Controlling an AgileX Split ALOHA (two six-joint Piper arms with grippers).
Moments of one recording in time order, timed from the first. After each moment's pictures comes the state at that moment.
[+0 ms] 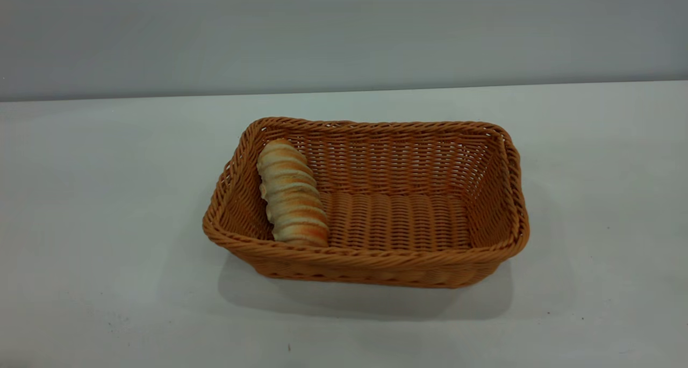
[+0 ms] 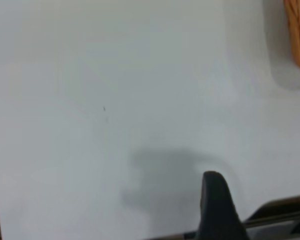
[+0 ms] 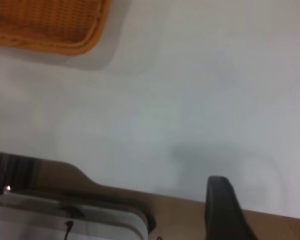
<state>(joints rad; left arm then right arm) -0.21 0.90 -1.05 0.12 1.16 -0.04 0.05 0.74 -0.87 0.10 1.22 -0.12</state>
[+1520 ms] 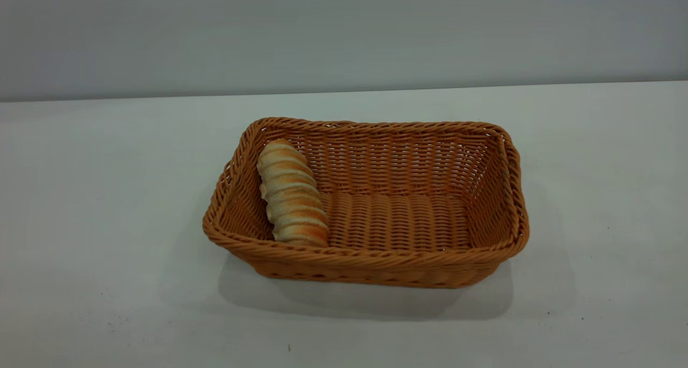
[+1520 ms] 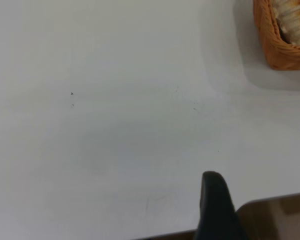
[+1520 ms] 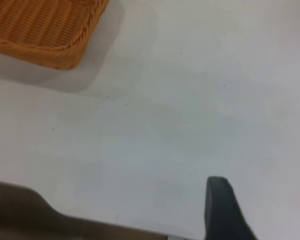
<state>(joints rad) -0.21 0.02 -0.49 0.06 1.13 -0.10 0.05 0.11 -0.48 0.05 1.14 -0.16</state>
